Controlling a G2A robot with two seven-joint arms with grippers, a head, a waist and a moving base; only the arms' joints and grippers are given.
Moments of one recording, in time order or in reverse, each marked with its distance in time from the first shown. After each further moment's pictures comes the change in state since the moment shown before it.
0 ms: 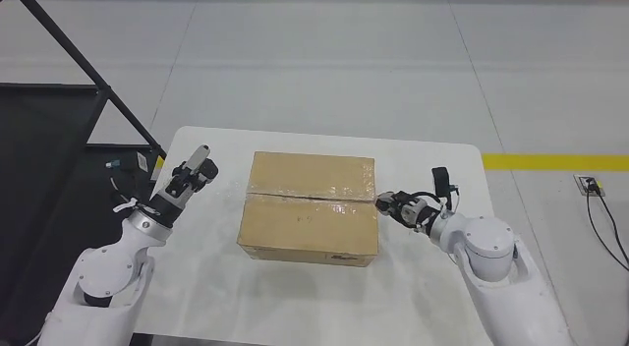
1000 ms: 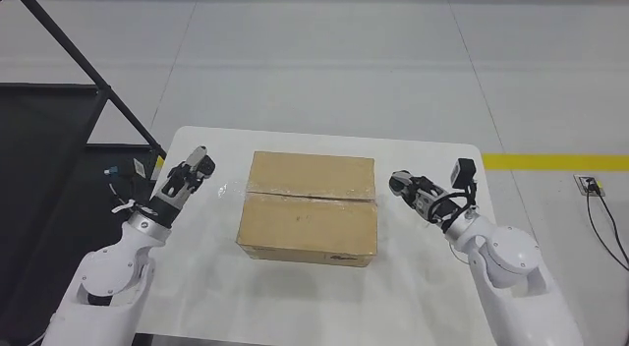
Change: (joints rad) left arm -0.001 -0.009 -0.002 0.067 -0.043 0.005 0.034; right arm -0.077 0.005 0.088 -0.089 0.224 -0.210 -0.085
